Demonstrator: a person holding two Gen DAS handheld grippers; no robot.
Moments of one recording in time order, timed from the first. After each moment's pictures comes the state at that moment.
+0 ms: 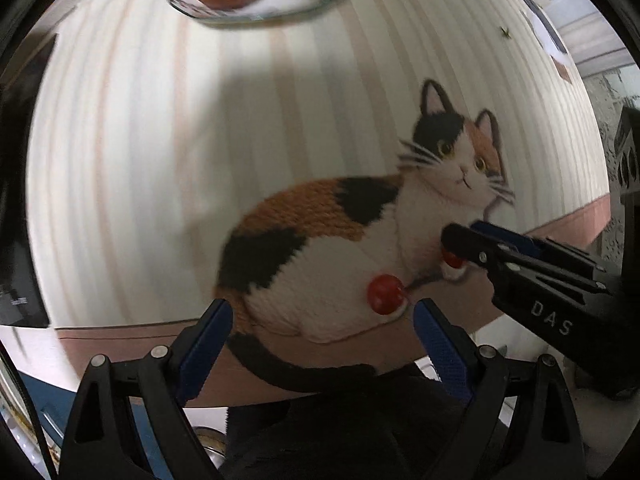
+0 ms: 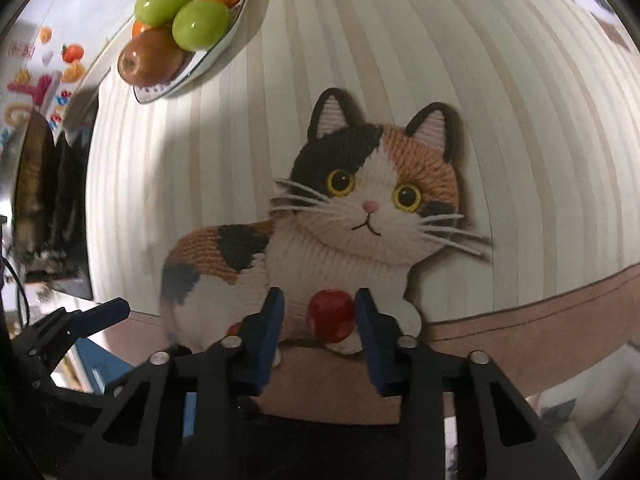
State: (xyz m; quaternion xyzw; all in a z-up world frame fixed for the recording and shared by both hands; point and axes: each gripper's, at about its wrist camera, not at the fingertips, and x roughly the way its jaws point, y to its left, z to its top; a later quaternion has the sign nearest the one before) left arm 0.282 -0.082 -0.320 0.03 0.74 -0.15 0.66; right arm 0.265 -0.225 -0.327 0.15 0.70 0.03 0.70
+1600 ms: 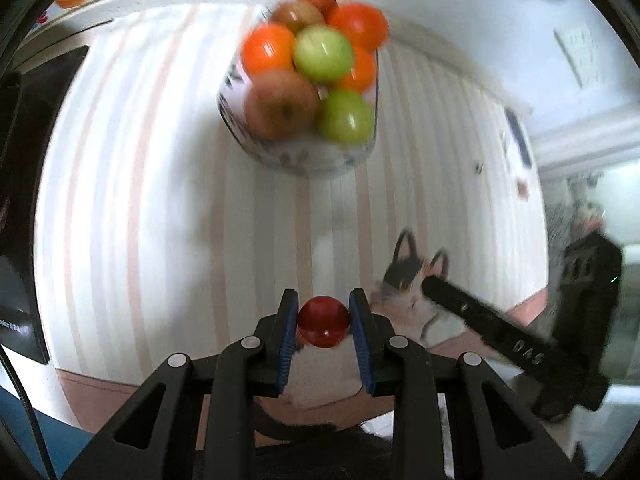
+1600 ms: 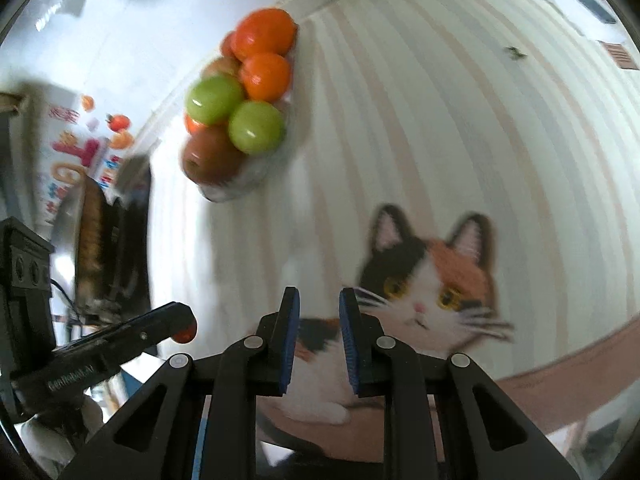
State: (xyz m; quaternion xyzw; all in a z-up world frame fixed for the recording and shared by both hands) left arm 0.340 -0.017 -0.253 -0.12 0.66 -0.16 0.72; right arm 0.316 -0.241 -0.282 0.28 0.61 0.08 0.74
